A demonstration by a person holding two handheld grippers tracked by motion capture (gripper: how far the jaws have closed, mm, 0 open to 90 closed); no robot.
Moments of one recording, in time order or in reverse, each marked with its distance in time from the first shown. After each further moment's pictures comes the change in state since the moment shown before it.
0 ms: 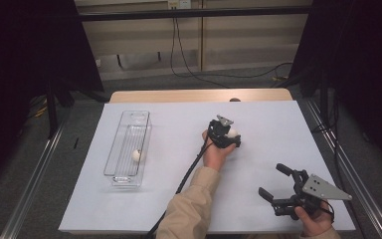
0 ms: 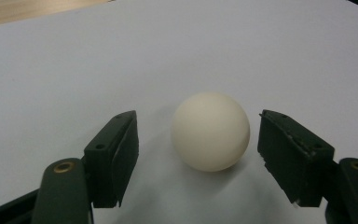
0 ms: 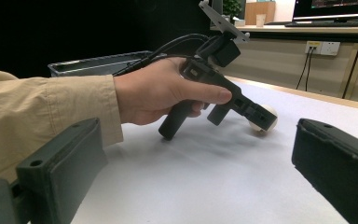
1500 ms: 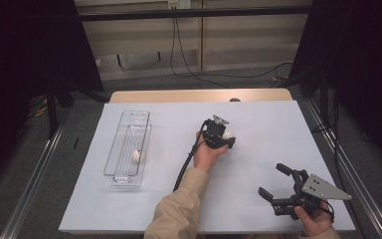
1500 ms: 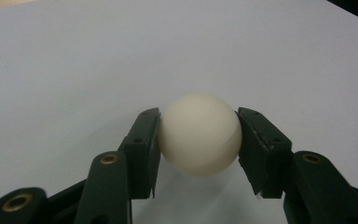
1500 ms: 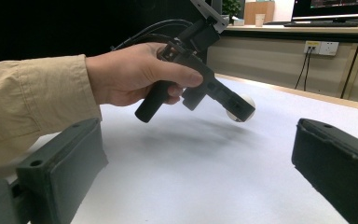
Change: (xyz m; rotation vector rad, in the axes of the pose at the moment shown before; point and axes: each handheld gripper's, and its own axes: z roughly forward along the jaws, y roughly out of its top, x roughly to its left) left arm 0.011 0.003 -0.031 0.066 -0.120 0.017; right arm 0.000 0.000 0.001 0.003 -0.004 -0.003
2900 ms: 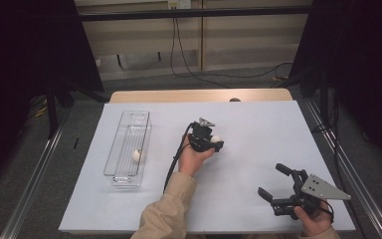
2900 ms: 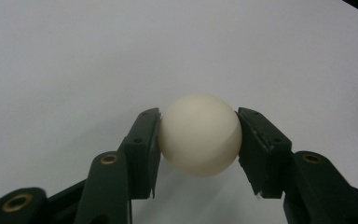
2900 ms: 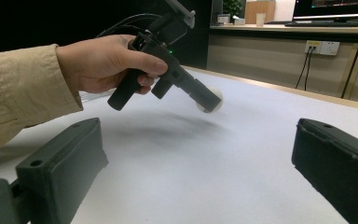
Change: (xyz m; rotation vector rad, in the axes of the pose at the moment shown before) left arm 0.019 -0.017 -0.038 0.029 -0.020 -0.029; right arm 0.000 0.000 0.001 0.004 0.002 -0.007
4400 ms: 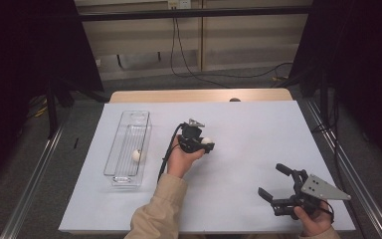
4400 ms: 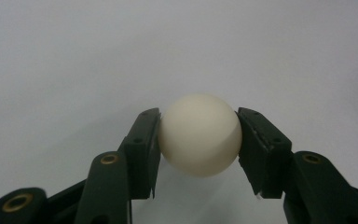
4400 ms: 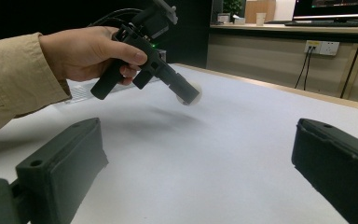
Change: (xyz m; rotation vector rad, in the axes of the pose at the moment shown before) left arm 0.016 -0.008 -0.025 0.031 0.002 -0.027; right arm 0.000 0.000 0.000 0.004 -0.002 -0.010
